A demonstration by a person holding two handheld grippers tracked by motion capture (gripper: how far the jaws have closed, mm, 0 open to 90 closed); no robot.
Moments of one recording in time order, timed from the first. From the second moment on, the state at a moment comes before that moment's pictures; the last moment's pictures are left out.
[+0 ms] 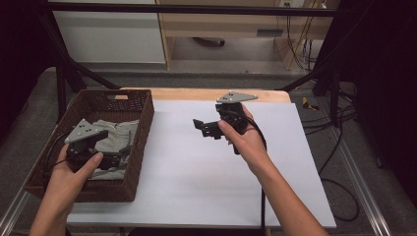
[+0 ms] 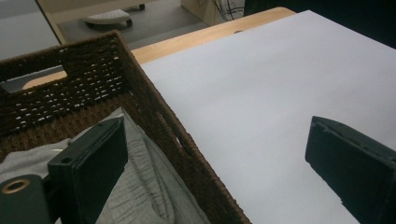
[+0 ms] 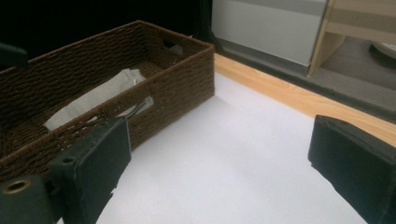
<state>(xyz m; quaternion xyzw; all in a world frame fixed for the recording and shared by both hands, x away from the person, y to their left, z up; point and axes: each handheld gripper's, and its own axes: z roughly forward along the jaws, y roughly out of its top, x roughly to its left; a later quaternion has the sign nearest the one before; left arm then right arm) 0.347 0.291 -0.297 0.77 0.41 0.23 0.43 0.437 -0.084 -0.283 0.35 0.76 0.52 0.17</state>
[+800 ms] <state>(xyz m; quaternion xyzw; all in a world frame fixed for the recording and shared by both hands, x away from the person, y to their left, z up) 0.346 0.281 -0.326 0.79 0.40 0.20 0.41 0.429 -0.167 -0.276 0.39 0.72 0.54 0.21</state>
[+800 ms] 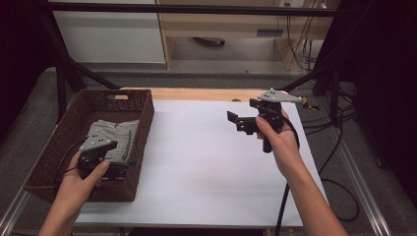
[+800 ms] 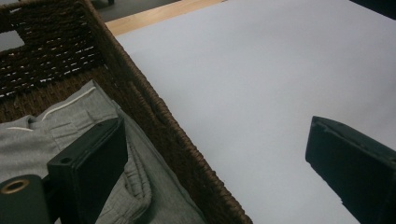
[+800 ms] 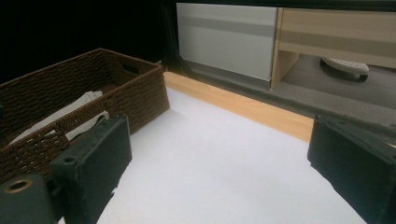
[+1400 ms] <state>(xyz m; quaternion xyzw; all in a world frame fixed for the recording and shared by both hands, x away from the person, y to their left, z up) 0.350 0.278 -0.336 0.80 0.41 0.19 0.40 0.421 -0.214 -0.282 0.41 0.69 0.55 0.22</state>
